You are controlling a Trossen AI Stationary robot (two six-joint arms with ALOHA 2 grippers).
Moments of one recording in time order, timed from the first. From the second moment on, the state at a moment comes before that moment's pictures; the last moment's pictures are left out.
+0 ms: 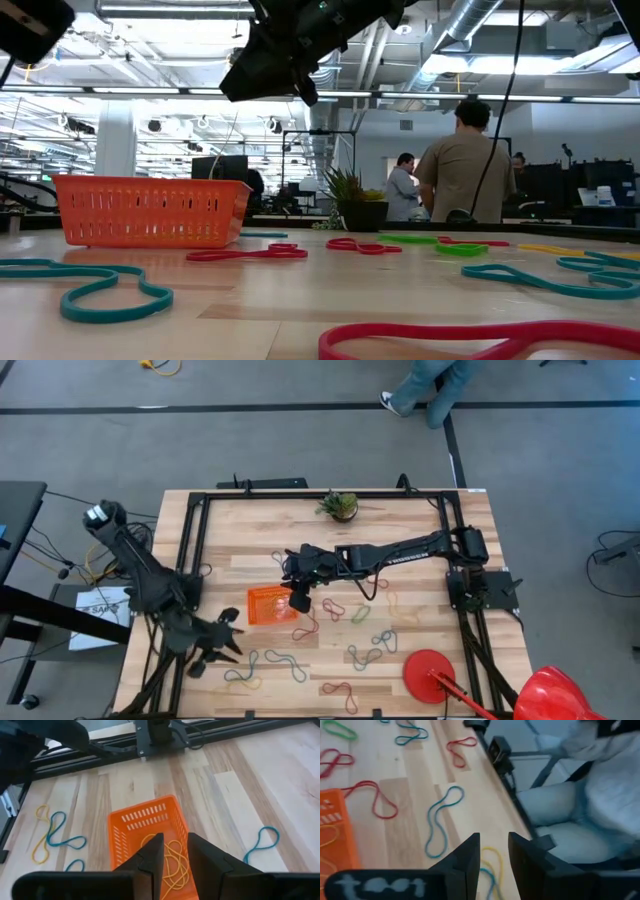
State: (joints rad) left arm -0.88 0.98 0.58 -0.20 -0.26 -0.49; right arm 0.07 1.99 1.56 -0.19 0.03 0.18
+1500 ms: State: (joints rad) left arm -0.90 1.66 0.62 0.17 -0.28 -0.51; right arm 0.06 1.99 1.56 -0.19 0.03 0.18
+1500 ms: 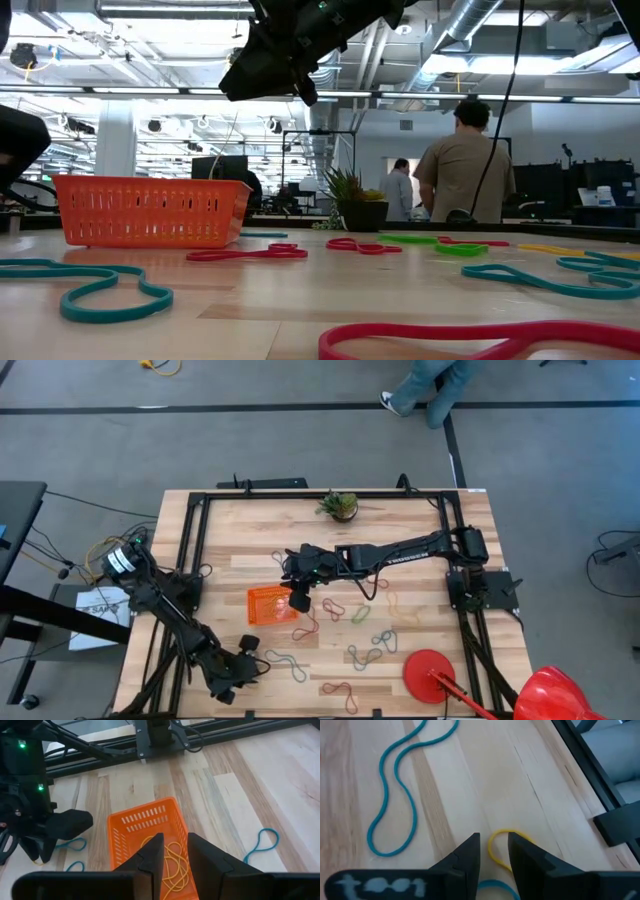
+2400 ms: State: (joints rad) left arm -0.90 1.63 0.64 0.13 -0.39 -0.41; right arm 0.06 1.99 1.56 -0.19 0.03 0.18
